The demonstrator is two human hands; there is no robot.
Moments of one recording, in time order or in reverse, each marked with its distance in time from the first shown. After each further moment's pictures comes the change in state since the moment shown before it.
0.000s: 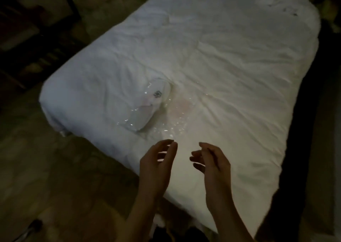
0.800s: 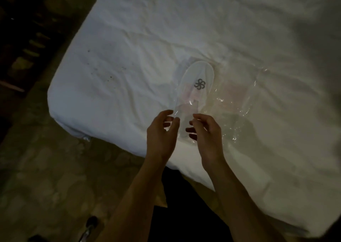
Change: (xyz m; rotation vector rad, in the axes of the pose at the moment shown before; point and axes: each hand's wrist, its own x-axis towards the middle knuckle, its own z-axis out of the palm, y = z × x) left_hand 0.236 -0.052 -0.118 0.325 -0.132 -0.074; right_hand 0.112 0.044 0.243 -0.047 0.035 0.205
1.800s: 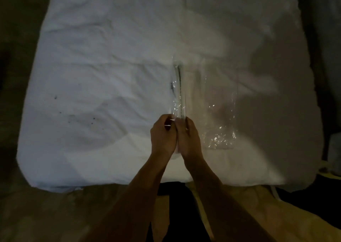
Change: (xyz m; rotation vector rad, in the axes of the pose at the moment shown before) left_hand 0.099 0.016 -0.021 0.053 -0.318 0.112; right_hand 0.031 -0.029 0.106 -0.019 0.258 0.067
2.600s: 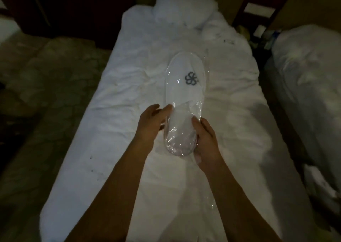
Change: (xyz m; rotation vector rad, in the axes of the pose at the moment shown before) left_hand 0.030 0.193 -0.184 -0.523 -0.122 0.106; right_hand -0.041 -0.219 -0.013 0.583 -0.139 -0.270
